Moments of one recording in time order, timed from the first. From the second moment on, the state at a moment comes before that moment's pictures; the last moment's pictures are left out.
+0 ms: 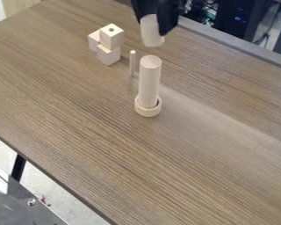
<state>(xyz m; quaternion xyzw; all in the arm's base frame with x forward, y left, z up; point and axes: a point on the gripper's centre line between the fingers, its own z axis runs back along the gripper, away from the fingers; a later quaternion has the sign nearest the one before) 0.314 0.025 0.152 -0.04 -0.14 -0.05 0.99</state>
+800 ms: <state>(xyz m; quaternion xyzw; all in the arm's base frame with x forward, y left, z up) 0.300 0.021 0.144 -0.02 -0.12 -0.06 0.99</state>
